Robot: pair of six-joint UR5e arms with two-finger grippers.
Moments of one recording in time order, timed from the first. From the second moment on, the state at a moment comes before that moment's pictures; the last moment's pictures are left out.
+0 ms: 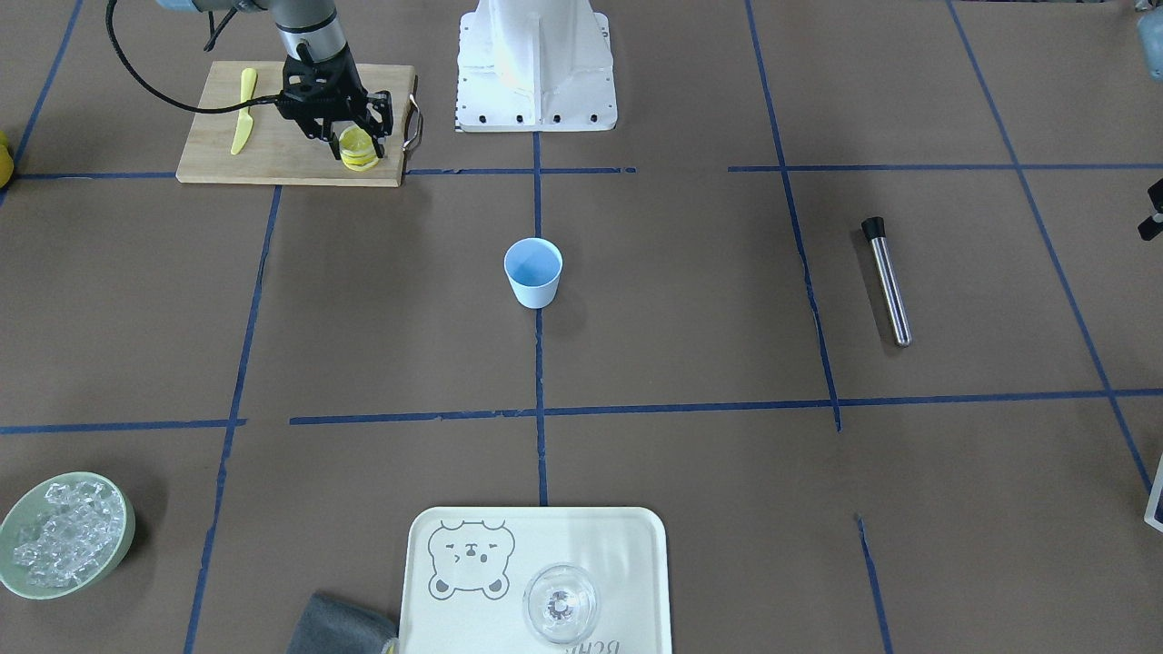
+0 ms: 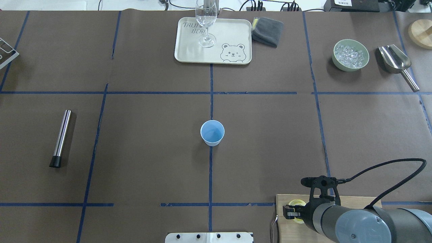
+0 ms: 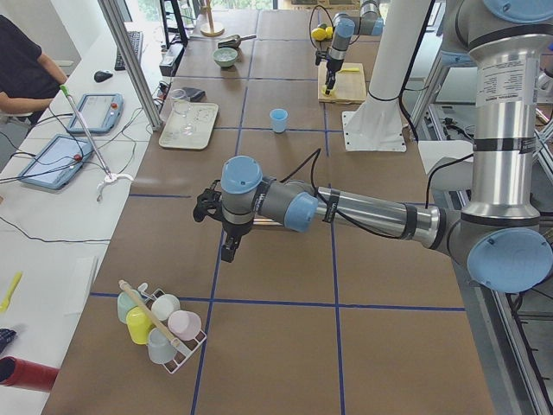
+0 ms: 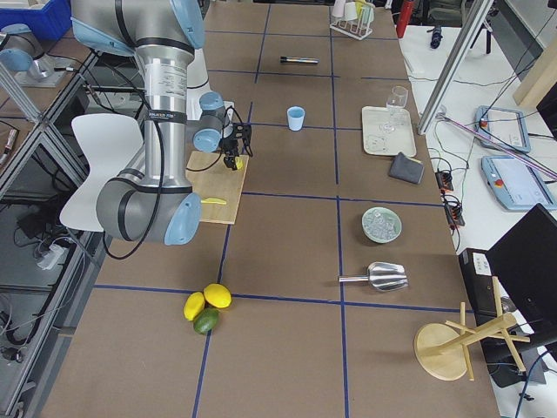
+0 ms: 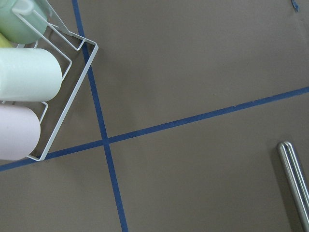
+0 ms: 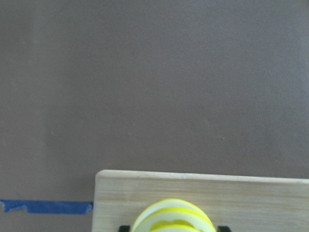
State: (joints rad) left arm -1.45 -1.51 -1.80 -1.76 -2.35 -0.08; right arm 0.06 -1.63 2.16 -1.27 1.45 1.54
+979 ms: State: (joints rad) left arm -1.45 -1.51 -1.80 -1.76 -2.35 -0.08; right arm 0.20 -1.62 2.23 -1.33 1.57 1.54
